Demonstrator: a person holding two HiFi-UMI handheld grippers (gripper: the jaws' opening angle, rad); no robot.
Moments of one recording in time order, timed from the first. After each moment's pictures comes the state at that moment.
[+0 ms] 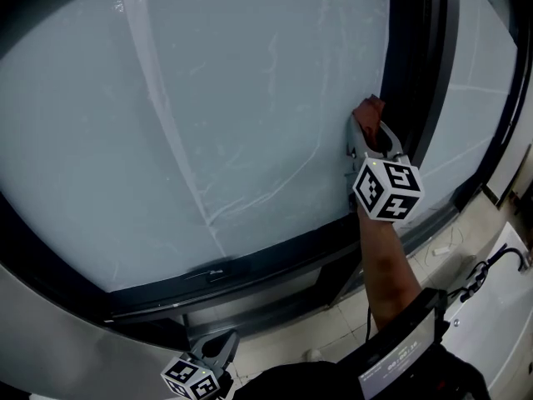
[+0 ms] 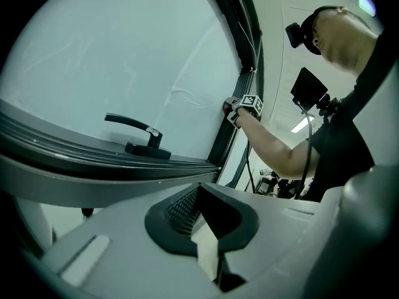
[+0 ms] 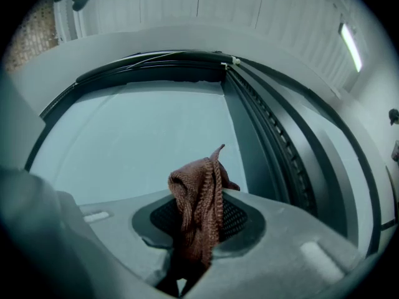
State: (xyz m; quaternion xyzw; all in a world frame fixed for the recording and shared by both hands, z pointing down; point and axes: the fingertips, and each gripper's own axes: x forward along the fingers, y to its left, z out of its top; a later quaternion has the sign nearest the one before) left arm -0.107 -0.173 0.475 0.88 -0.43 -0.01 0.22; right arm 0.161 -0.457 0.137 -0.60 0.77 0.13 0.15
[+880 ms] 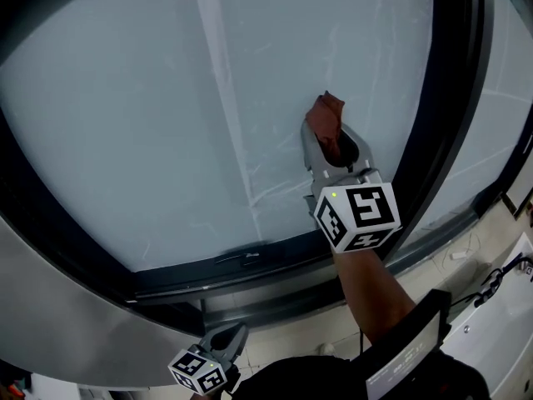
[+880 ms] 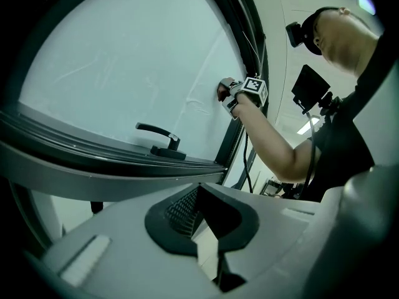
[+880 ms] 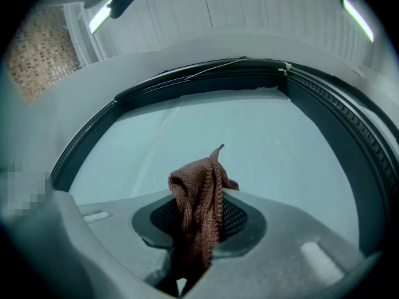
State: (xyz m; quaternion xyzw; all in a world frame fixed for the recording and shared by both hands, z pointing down) left arm -0.151 -0.147 0.479 0.86 -0.45 -0.01 0.23; right arm -0.027 -0.381 0.128 -0.48 0.85 0.16 0.18
